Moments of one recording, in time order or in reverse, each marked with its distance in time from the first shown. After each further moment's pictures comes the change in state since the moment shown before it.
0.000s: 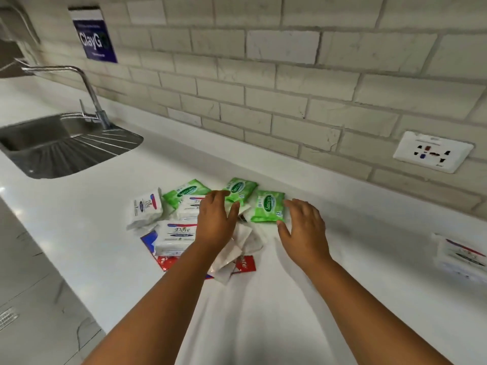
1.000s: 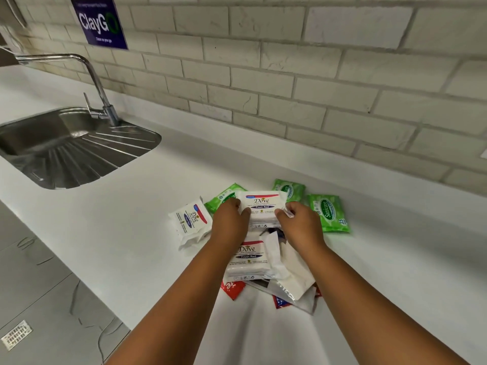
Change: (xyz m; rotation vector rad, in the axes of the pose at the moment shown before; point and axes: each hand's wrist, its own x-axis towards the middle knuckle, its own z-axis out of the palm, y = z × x) left_hand 0.077 -0.106 -0.071 -0.076 -0.237 -0.293; right_hand 0.073 -0.149 0.117 0.342 -0.096 0.446
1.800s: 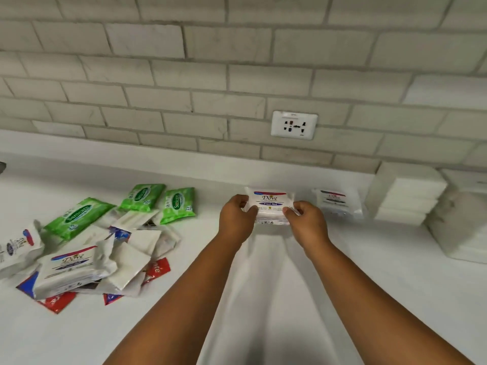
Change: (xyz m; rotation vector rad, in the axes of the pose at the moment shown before) left_hand -0.160 0.211 0.224 -0.369 -0.302 0.206; right_hand -0.043 0.213 -0.286 0.139 0.311 0.251
